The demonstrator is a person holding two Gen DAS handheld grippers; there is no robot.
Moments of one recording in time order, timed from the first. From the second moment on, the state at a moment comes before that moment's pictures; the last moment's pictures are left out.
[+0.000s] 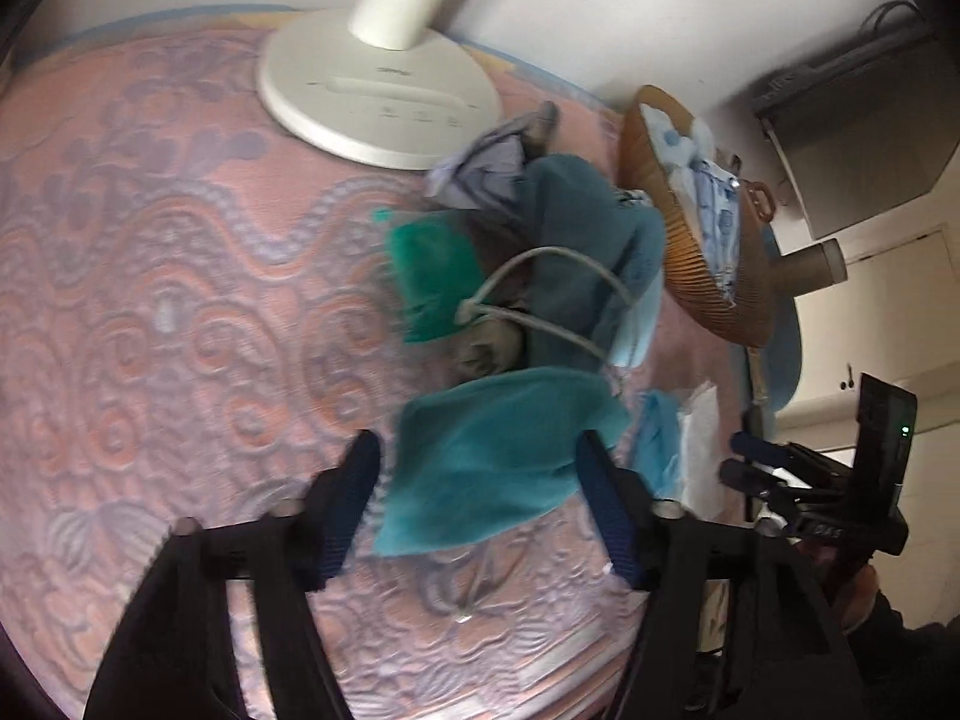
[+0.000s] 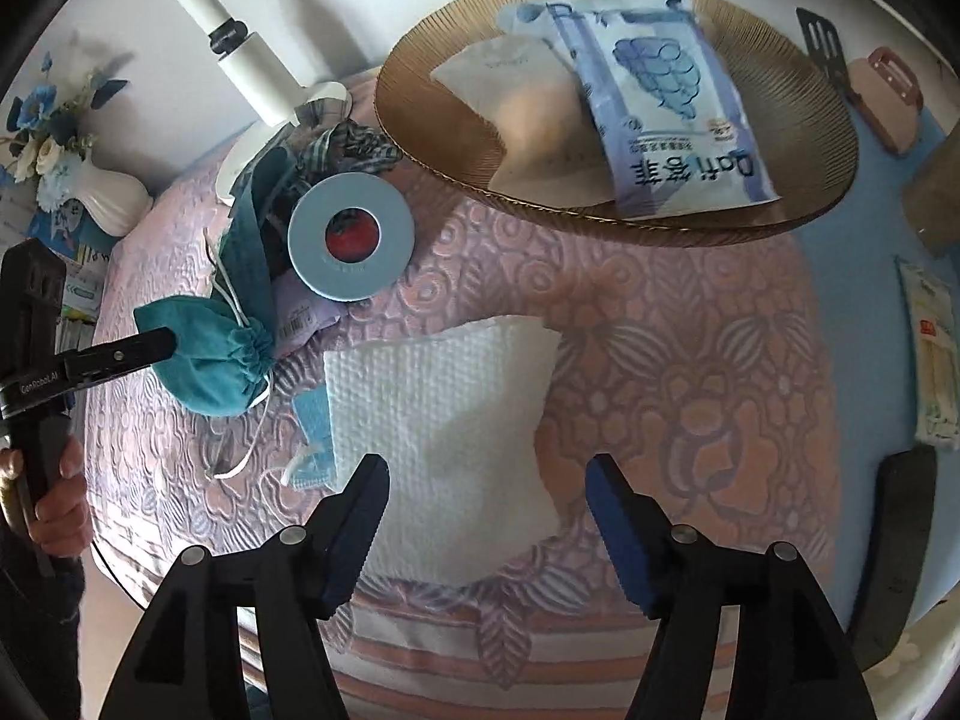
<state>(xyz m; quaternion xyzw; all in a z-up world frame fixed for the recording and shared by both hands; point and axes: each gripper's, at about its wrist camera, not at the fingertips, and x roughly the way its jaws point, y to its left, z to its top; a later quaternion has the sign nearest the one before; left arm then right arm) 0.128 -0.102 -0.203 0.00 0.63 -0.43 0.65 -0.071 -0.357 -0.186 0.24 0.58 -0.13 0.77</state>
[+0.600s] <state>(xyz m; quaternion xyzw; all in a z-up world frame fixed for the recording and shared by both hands) 0.107 -0.078 -0.161 -0.04 0.59 -0.41 0.70 -0.070 -0.363 -0.158 0.25 0.54 -0.12 0.79</state>
